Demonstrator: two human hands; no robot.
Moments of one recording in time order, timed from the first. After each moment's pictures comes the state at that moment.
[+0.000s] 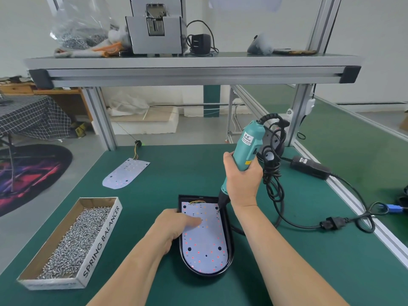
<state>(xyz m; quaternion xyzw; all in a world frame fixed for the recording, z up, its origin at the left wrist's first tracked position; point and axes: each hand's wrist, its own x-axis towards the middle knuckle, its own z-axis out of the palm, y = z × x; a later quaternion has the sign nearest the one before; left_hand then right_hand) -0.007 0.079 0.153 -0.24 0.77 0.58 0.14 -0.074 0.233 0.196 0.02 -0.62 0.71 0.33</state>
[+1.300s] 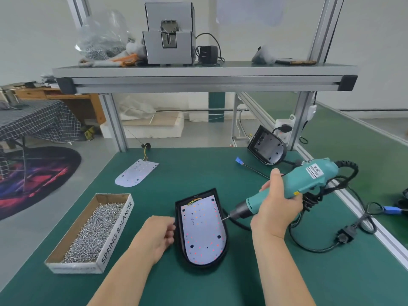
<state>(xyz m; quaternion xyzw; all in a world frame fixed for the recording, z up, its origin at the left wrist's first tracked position) 0.033 0.048 0.154 -0.31 0.61 0.72 0.05 0.003 0.258 0.210 -0.16 -0.42 0.82 0.35</state>
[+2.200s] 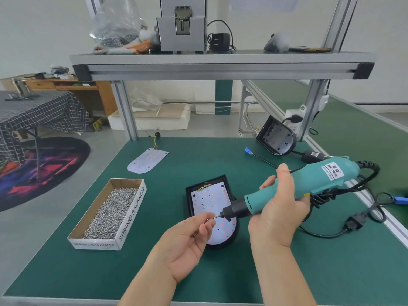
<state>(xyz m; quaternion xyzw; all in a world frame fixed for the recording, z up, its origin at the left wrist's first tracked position) 0.105 0.081 0.177 -0.23 0.31 0.91 0.15 0.068 0.228 0.239 -0.11 -0.35 0.88 0.30</state>
